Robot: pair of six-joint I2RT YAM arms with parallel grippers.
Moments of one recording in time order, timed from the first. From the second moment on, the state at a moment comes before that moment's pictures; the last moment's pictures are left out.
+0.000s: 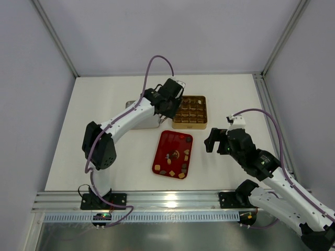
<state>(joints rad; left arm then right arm) -0.74 1.91 1.77 -0.81 -0.21 -0.17 0.67 0.66 0.70 -0.63 0.30 0.53</state>
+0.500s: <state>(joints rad) -0.86 1.54 1.55 -0.81 -0.14 -0.26 0.67 0.66 0.70 -0.63 0.30 0.53</state>
